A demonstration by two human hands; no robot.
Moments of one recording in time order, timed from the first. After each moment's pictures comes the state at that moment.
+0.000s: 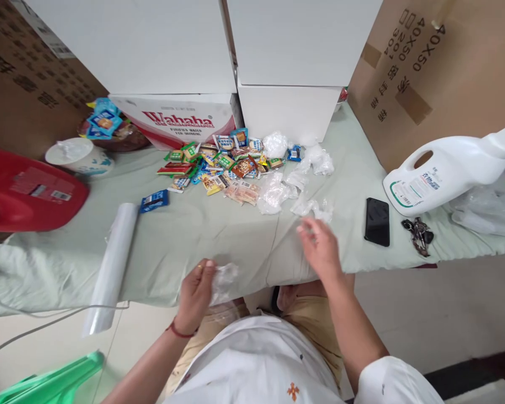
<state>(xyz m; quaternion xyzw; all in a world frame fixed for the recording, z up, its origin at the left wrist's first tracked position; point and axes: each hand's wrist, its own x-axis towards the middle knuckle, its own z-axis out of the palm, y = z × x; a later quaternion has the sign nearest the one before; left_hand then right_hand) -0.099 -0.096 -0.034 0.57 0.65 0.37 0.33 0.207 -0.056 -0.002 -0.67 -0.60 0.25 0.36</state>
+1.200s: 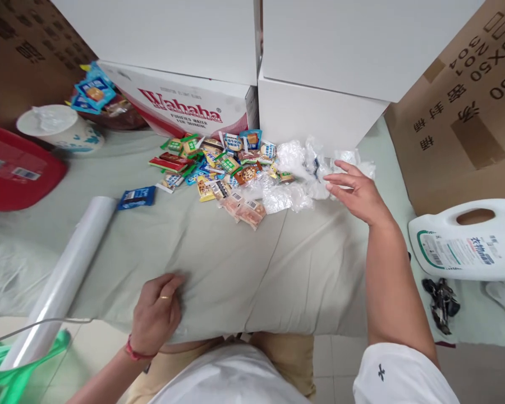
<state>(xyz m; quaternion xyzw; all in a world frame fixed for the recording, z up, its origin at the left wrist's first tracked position) -0.148 -0.079 -0.099 0.74 0.62 0.26 -0.04 0.297 0.167 0.052 -0.55 -0.75 0.23 0.29</state>
